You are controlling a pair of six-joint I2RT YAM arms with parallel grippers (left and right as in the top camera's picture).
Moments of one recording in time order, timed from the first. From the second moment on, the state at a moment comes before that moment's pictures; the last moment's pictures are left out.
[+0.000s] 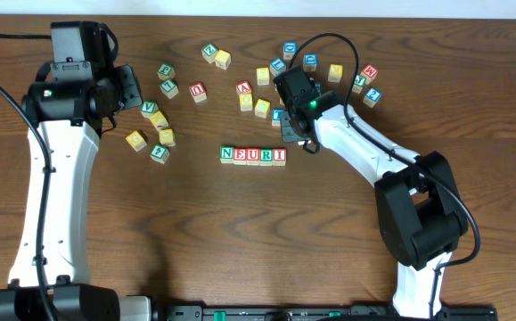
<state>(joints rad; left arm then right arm) 0.06 1.54 1.54 -0.92 -0.04 -0.20 0.50 2.05 1.48 -0.65 0.21 0.37</state>
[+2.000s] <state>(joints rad) 0.06 1.54 1.54 -0.92 -0.04 -0.20 0.42 2.06 1.49 -0.55 -0.02 0.33</state>
